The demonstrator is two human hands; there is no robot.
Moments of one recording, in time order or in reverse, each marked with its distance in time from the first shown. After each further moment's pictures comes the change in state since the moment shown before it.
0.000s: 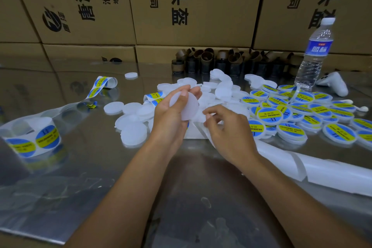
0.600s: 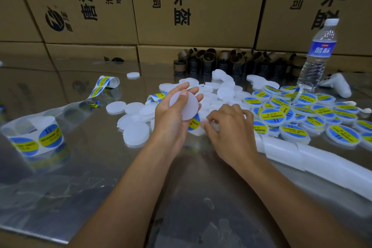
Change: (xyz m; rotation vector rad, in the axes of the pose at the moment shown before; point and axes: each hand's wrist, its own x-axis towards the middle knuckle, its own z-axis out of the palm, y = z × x) left_hand -0.004 0.005 0.003 -0.046 0.092 0.011; right_hand 0.002 -0.003 0.000 -0.474 -0.086 -0.106
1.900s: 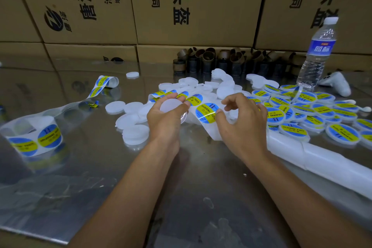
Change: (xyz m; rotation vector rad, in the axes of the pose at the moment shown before) left_hand 0.006 -0.010 -0.012 0.204 0.302 0.002; right_hand 0.001 0.008 -0.007 0.442 0.276 0.170
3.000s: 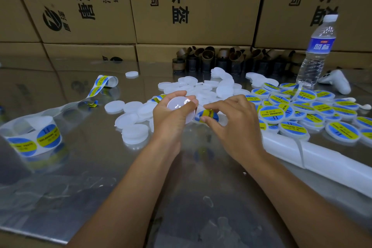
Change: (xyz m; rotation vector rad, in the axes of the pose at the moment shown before) left_hand -0.004 -0.001 0.005 0.075 -0.113 0.025; right_hand -0.002 -0.001 0.002 -0.096 -0.023 -0.294
